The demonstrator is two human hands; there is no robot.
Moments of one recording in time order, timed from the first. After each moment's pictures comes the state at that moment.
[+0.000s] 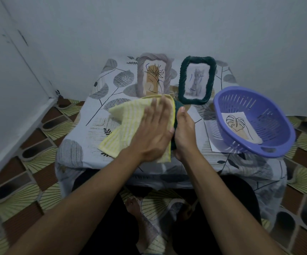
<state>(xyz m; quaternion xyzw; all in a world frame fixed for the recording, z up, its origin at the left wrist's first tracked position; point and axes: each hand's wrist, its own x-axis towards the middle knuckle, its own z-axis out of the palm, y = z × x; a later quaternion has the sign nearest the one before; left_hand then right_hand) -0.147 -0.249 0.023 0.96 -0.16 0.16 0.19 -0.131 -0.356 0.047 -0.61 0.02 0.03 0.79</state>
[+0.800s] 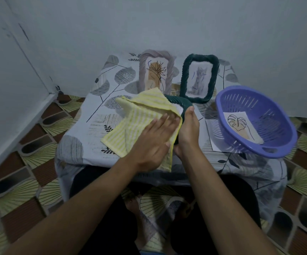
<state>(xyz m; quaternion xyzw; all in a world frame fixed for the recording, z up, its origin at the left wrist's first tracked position) -0.170 -0.242 0.005 0.93 -0.24 0.13 0.26 -0.123 -0.353 0.040 -0.54 0.11 0.03 0.83</state>
